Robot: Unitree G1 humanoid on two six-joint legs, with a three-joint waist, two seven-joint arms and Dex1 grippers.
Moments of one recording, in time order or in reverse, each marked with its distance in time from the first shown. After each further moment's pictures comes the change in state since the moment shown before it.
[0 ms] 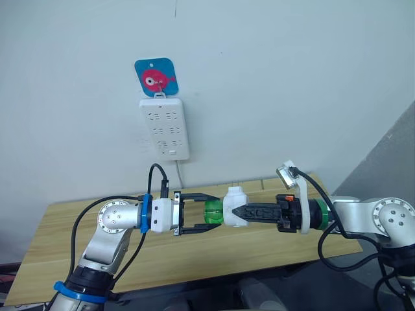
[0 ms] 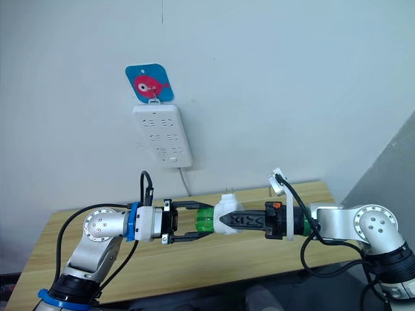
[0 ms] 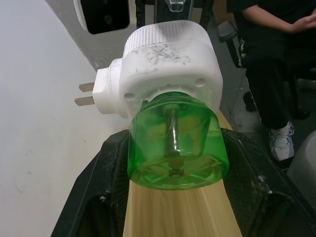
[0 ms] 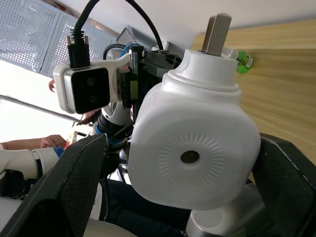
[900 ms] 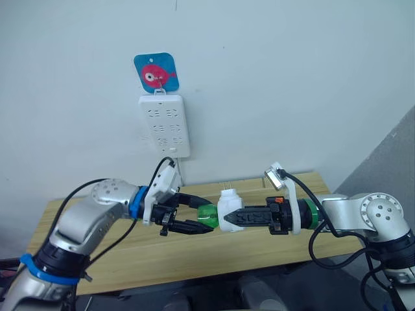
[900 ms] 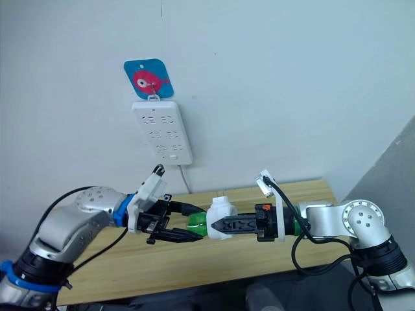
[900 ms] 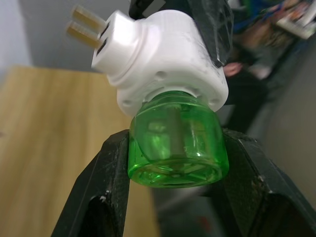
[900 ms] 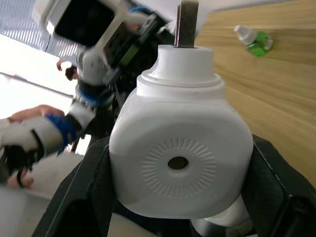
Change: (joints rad) left arm -0.257 0.286 -0.059 -0.125 -0.482 1.076 -0.081; right arm -0.080 0.023 0.024 -0.016 -0.044 0.071 0.066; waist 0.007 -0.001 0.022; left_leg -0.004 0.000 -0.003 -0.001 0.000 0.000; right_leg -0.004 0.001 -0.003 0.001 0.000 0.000
